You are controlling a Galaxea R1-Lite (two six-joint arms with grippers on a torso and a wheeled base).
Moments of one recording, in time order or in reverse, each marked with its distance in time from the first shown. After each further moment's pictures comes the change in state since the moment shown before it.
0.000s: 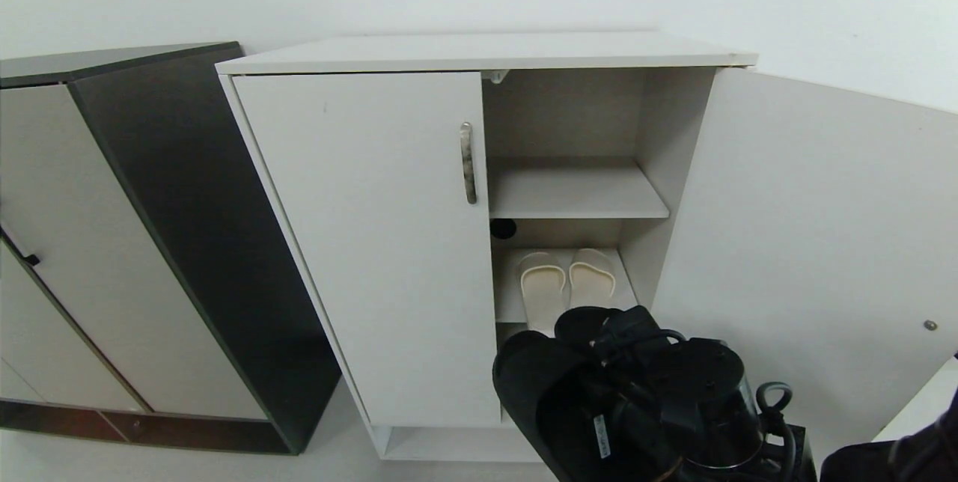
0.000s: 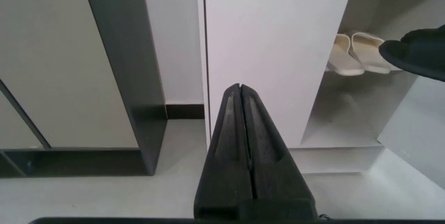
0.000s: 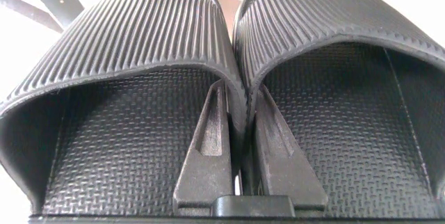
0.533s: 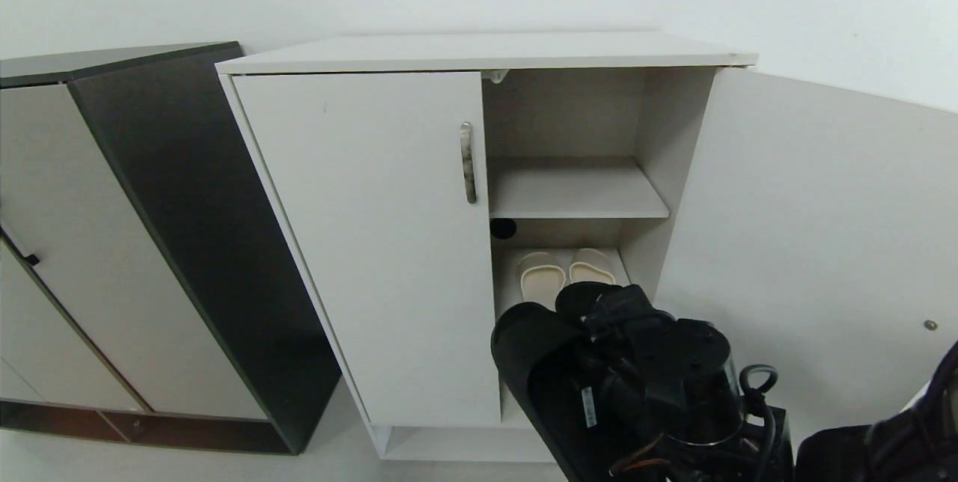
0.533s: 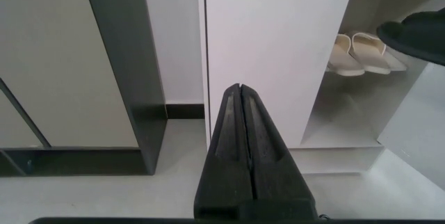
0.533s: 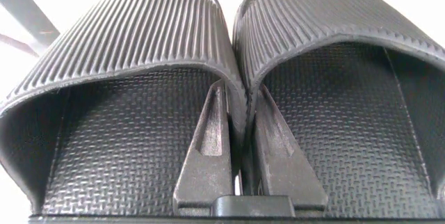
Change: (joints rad) left arm 0.000 0.000 0.000 0.000 0.001 -0.003; right arm -0.003 0.027 -0.084 -0.011 -0.087 -0.024
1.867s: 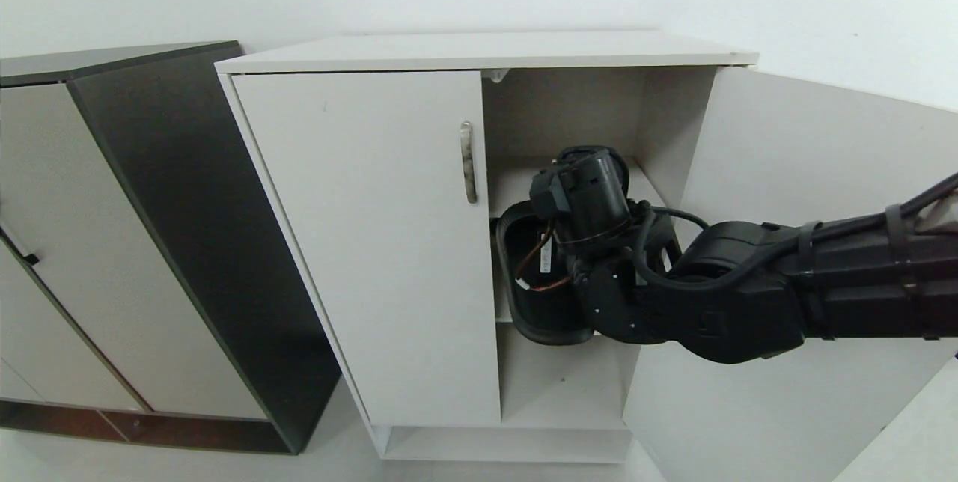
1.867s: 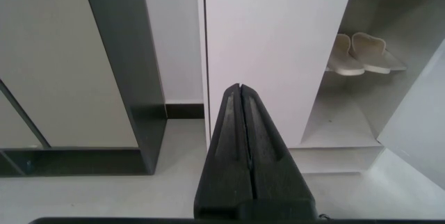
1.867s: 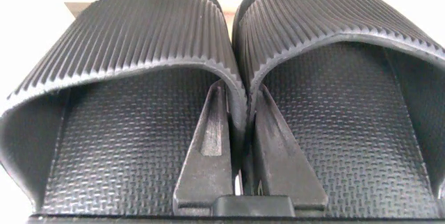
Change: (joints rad) left arm 0.000 0.000 0.000 0.000 0.000 0.001; right arm -0.064 0.103 -0.821 0.801 -0.267 0.235
